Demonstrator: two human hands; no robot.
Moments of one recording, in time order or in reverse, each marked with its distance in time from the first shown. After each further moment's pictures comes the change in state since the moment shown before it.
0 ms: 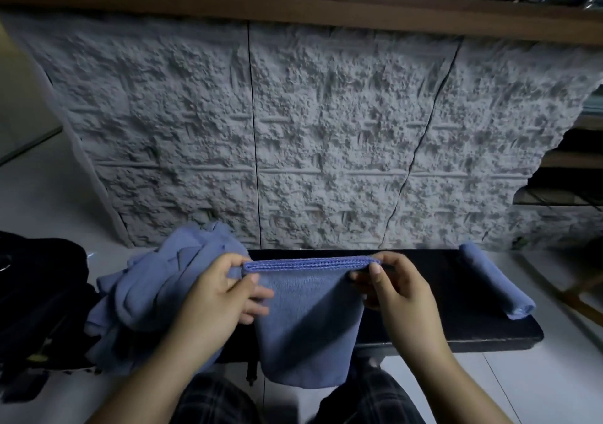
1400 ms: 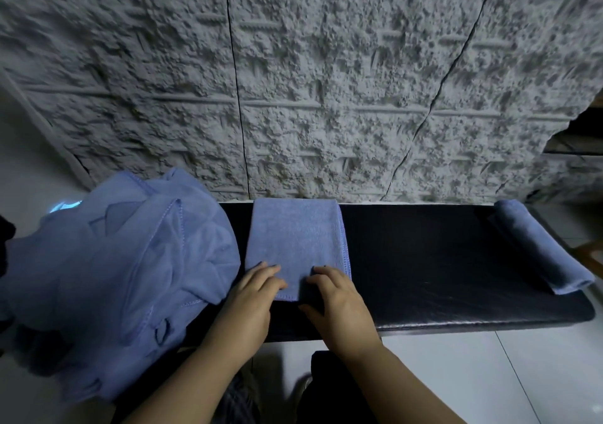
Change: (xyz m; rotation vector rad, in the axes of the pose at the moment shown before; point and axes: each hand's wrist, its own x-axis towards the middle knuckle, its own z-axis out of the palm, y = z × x) left_hand 0.081 -0.206 0.062 0.915 -0.177 0.575; right_hand 0.045 0.209 0.052 -0.860 -0.349 -0.252
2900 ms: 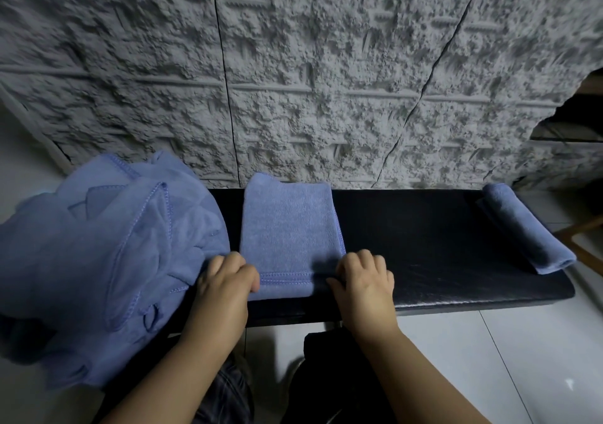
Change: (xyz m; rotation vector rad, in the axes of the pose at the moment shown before) left_hand -0.009 0.004 -0.021 0.059 0.085 -0.128; right_hand -0.012 0.012 -0.026 -0.244 0.202 0.177
